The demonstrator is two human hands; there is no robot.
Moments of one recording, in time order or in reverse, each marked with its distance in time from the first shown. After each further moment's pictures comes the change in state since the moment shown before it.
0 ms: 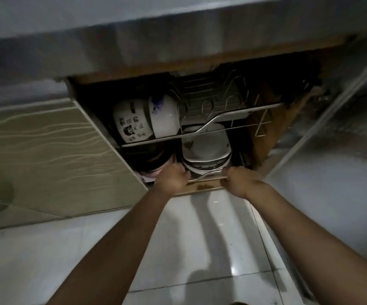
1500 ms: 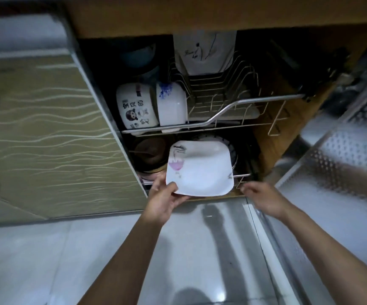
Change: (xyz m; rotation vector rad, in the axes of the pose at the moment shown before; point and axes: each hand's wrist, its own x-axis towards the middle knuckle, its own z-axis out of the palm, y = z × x) left_hand 0.016 -0.069 0.070 -1.644 0.083 -0.160; right_hand 0.003 0.053 0.055 0.603 0.144 0.014
